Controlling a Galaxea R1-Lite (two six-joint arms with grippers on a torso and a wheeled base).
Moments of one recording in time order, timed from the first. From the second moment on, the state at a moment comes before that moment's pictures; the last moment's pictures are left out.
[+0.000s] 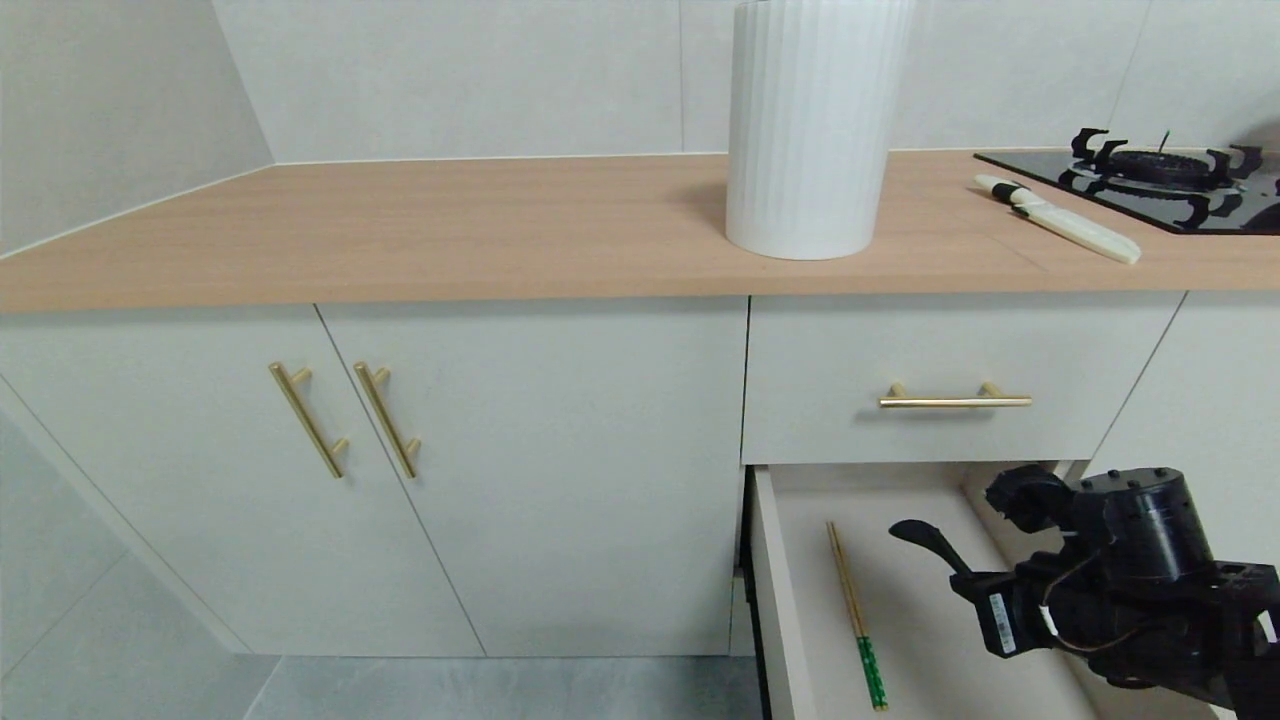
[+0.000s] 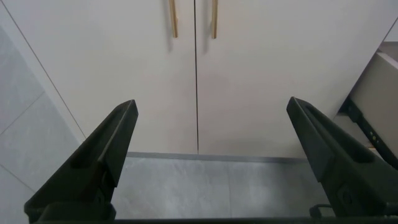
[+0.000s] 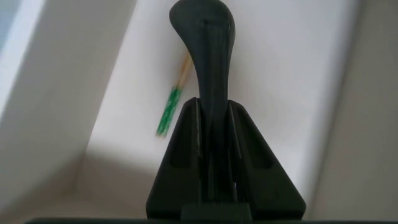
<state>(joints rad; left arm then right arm) 0.01 0.00 0.00 0.00 0.03 -0.01 0.37 1.74 -0.38 -0.68 -0.11 0.07</state>
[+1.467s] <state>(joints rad) 0.01 0.00 0.00 0.00 0.03 -0.01 0.34 2.41 -0.54 -1.17 -0.34 0.22</state>
